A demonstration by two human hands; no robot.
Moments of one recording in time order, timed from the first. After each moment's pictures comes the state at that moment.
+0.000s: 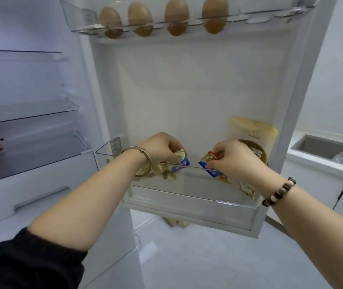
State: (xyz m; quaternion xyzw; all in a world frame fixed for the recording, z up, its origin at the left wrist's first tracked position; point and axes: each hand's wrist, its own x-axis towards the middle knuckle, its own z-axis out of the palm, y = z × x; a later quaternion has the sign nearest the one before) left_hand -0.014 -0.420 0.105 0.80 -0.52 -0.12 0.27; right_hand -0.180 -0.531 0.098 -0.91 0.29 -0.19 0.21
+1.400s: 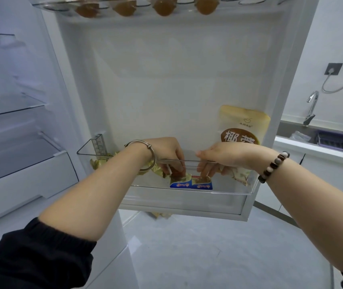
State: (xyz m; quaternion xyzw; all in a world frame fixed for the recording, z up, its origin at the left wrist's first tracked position) left_hand -0.012 -0.441 0.095 0.76 -0.57 -0.29 0.12; right_hand -0.174 -0.514 0.105 -0.87 0.34 0.09 0.34
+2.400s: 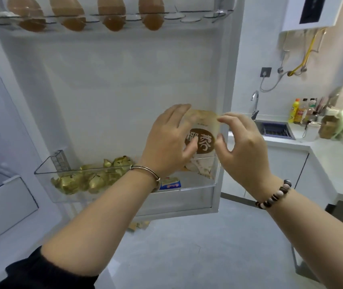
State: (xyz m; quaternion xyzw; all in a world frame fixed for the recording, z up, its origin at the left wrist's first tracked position) left_hand -0.090 -0.444 0.093 0.52 -0.71 0.33 0.33; right_hand -0.260 -0.491 0.078 -0.77 0.26 -0.57 -0.08
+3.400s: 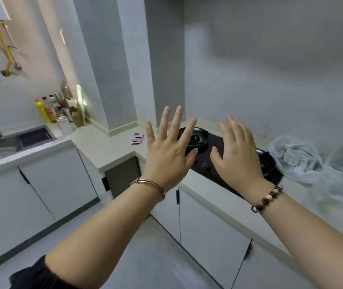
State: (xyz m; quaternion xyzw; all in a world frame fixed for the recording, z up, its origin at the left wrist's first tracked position) left_hand -0.653 -0.460 0.016 0.18 -0.91 0.15 0.34; right_hand -0.767 -0.329 0.007 -0.44 0.81 -0.27 -0.30
